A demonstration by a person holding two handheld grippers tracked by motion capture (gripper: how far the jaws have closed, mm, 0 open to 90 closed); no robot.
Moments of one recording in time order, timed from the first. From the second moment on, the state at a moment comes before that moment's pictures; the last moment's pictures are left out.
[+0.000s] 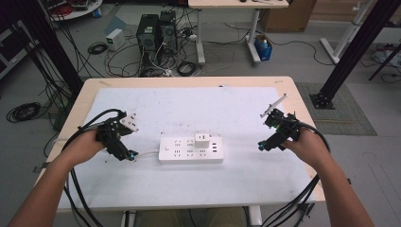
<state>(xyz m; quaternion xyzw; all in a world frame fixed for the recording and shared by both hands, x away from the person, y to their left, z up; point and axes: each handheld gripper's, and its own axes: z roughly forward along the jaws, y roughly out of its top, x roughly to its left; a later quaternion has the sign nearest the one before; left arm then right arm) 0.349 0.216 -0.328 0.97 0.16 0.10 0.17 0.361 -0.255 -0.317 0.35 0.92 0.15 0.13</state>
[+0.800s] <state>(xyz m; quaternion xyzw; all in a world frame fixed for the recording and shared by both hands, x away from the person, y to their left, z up) 0.347 0.216 -0.331 0.97 0.16 0.10 0.17 0.357 -0.254 -0.332 0.34 0.92 0.14 0.12</state>
